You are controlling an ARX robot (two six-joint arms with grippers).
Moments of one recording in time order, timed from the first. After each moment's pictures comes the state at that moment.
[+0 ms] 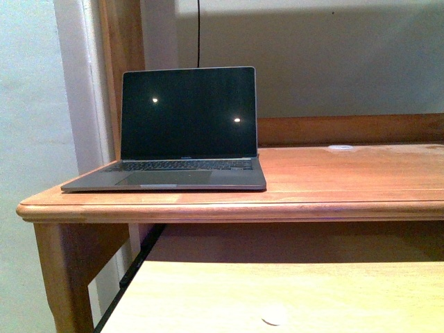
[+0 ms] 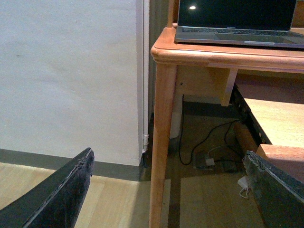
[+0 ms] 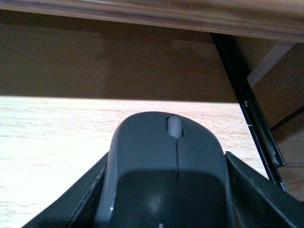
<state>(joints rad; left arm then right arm) -0.01 0.01 0.01 0.00 0.00 -0.01 0.13 1.50 0.60 0.52 0.21 -0.10</state>
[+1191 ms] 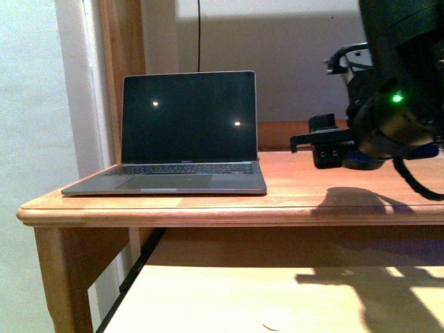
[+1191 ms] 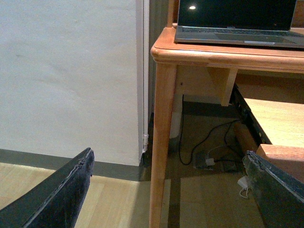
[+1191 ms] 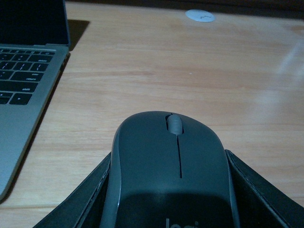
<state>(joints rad) -0.01 0.01 0.01 0.00 0.00 -0.01 0.46 1.68 1.27 0.15 0.49 0.04</state>
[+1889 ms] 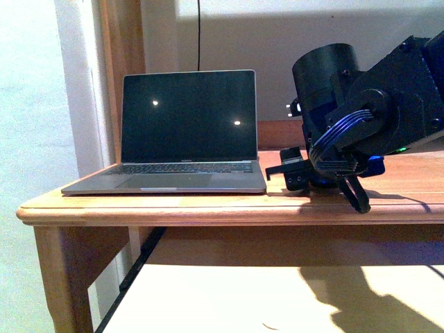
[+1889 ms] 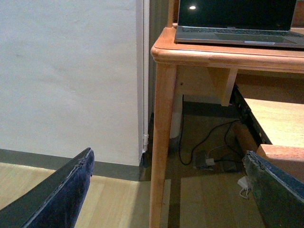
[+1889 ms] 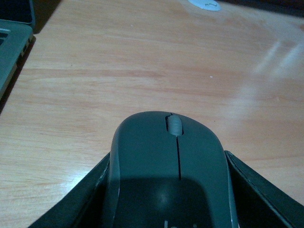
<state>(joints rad) -0.01 0.01 0.01 0.00 0.00 -0.01 0.47 2.01 1.57 0.13 0.60 -0.02</state>
